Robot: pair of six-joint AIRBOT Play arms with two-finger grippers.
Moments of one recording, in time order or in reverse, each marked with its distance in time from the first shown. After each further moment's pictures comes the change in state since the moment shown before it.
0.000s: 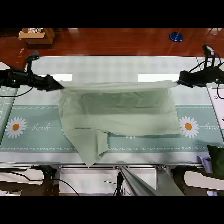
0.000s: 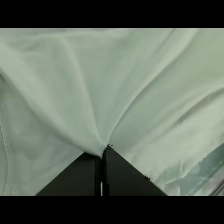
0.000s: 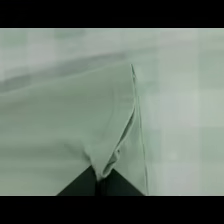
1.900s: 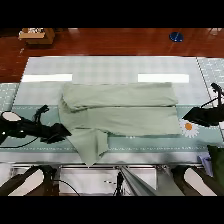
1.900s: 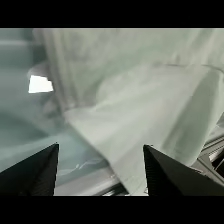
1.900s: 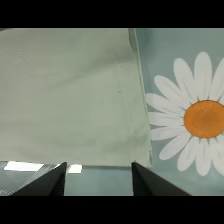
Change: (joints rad) left arm 0.009 0.472 -0.829 0.129 0.086 -0.224; right arm -0.260 0.402 -0.443 0.006 0.349 -0.132
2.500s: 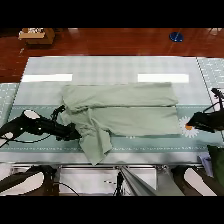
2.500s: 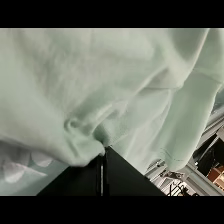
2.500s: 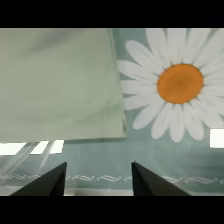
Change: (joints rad) left arm -0.200 -0.165 -0.005 -0.122 0.113 0.031; right arm -0.040 0.001 -0.001 -0.131 0.072 0.041
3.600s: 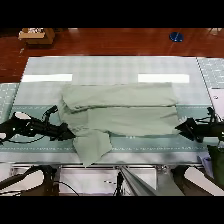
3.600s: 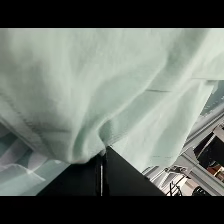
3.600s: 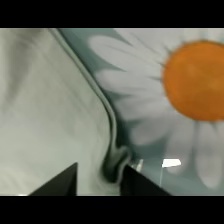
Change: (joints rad) left arm 0.173 -0.003 -0.001 0.022 -0.061 0.121; right arm -0.145 -0.129 -0.294 0.355 -0.283 -0.038
